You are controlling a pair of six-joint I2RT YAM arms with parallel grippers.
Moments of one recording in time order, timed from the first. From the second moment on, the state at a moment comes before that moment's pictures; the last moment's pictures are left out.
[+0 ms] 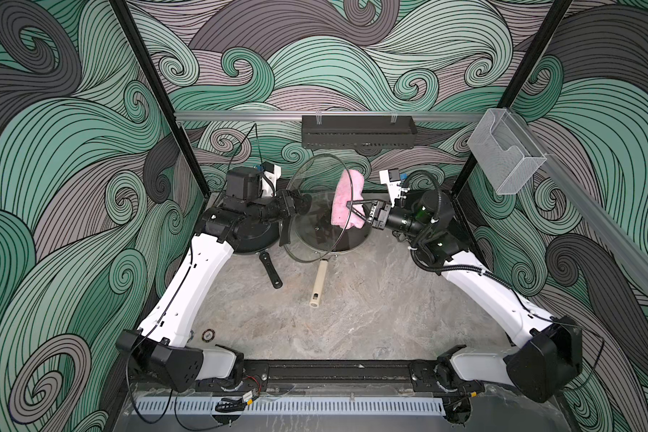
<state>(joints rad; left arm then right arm) -0.32 1.35 1.56 -0.68 0.47 -0.60 0.45 1.36 1.17 0.30 -0.77 0.82</state>
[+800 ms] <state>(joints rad) -0.34 1.35 1.62 -0.72 0.48 -0.59 0.55 1.98 1.68 0.44 -0.82 0.95</state>
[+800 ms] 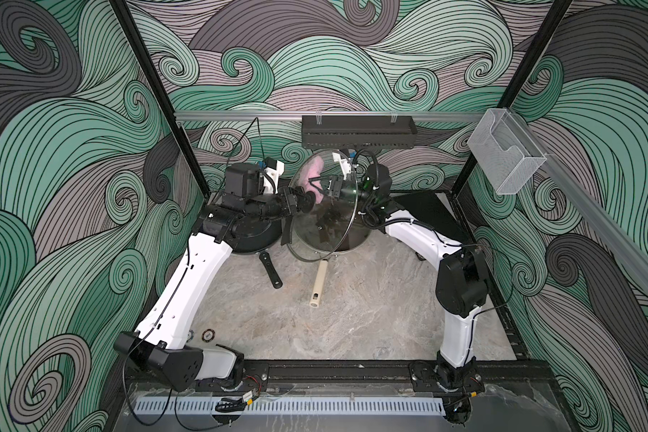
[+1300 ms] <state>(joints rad) -0.35 1.36 1.63 -0.72 0.47 -0.61 0.65 2.01 1.48 0.56 -0.81 1.03</state>
